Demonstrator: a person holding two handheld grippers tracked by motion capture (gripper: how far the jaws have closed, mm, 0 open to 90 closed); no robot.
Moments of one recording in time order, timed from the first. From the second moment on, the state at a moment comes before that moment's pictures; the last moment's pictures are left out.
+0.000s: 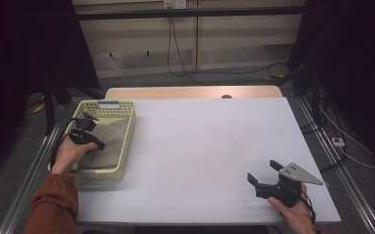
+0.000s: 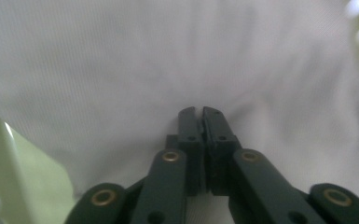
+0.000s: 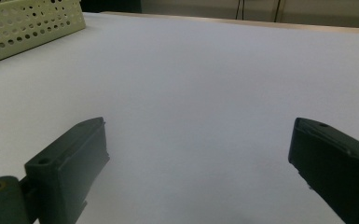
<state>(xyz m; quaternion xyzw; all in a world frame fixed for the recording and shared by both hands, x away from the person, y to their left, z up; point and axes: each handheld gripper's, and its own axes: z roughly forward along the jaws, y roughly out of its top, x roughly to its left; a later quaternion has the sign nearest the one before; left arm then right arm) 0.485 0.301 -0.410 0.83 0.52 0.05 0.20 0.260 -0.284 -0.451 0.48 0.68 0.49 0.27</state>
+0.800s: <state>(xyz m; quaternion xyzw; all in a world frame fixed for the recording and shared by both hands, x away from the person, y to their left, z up) 0.500 0.319 -0.422 0.79 0.58 0.11 0.14 0.260 -0.284 -0.452 0.48 0.68 0.48 0.27</state>
